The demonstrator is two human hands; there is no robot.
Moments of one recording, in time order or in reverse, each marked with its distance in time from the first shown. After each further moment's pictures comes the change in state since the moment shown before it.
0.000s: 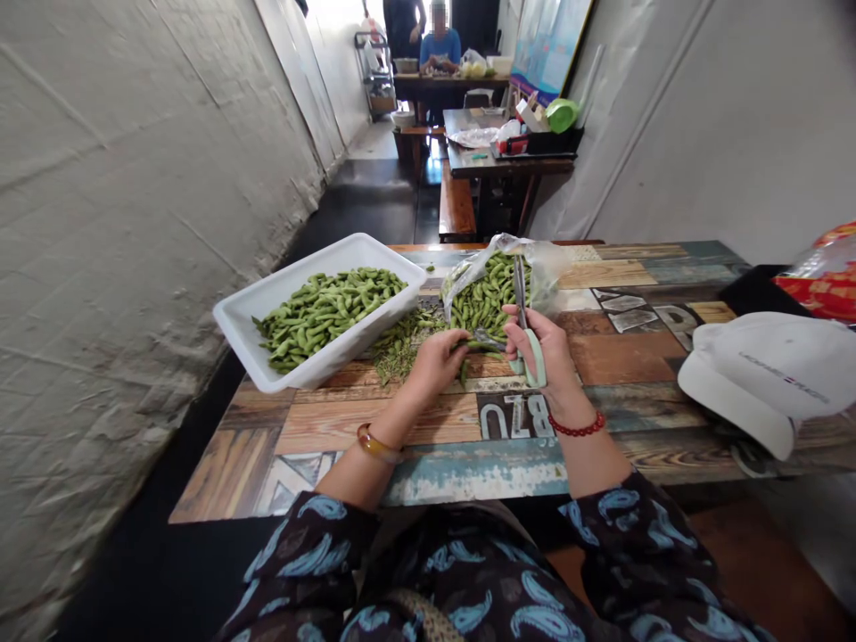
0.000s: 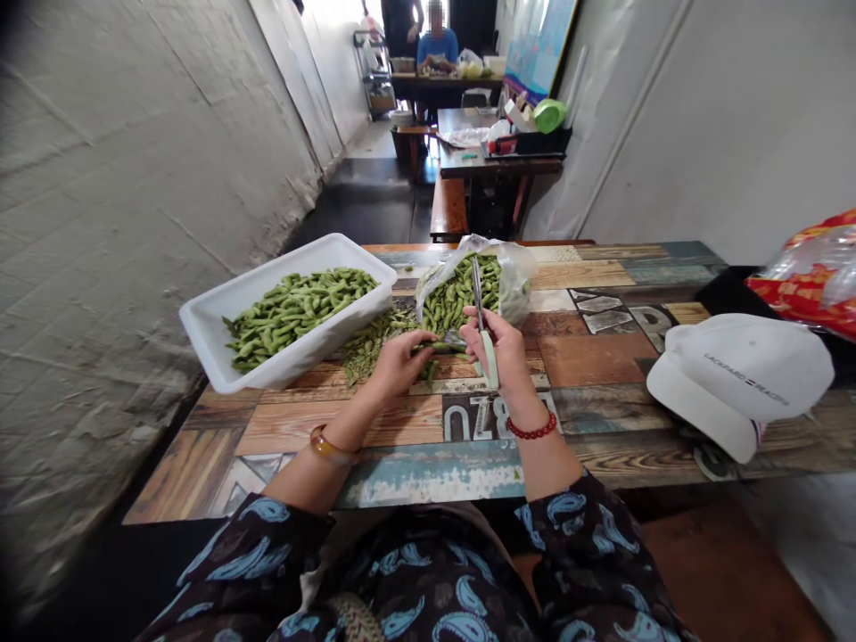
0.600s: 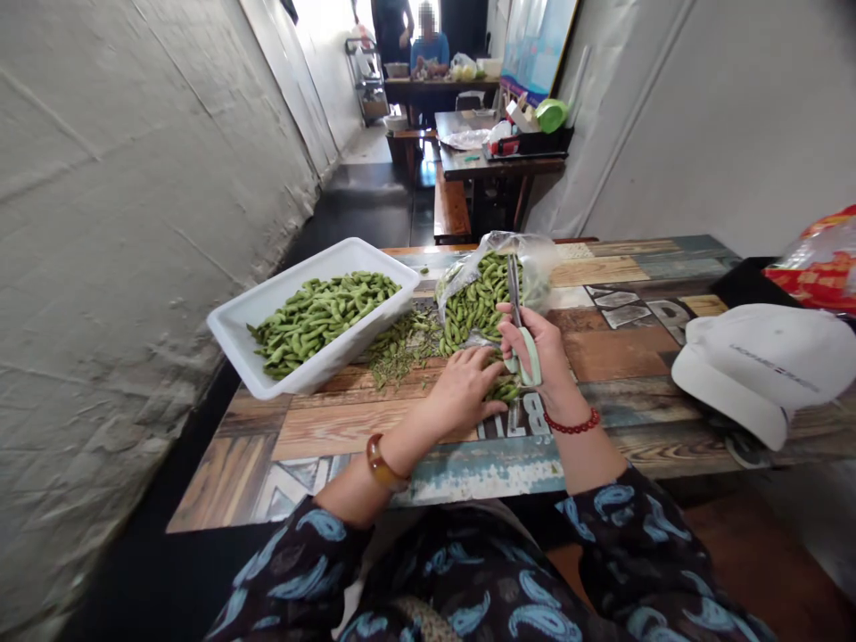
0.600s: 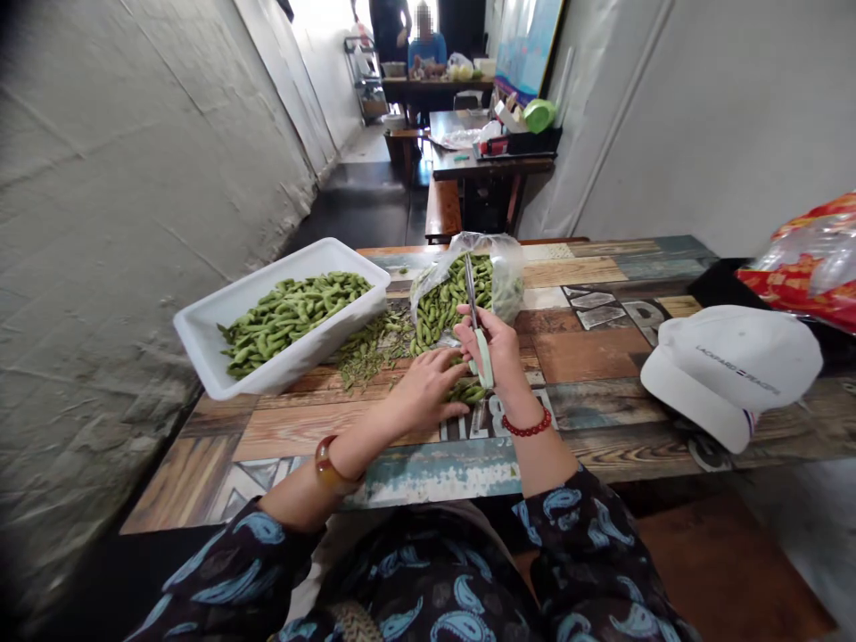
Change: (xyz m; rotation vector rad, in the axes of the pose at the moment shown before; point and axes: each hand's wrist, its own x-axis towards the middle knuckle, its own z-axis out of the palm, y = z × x) left_hand -0.019 0.050 0.020 0.495 -0.383 0.295; right_hand -0.001 -0.006 -0.001 -0.007 0.010 -0.006
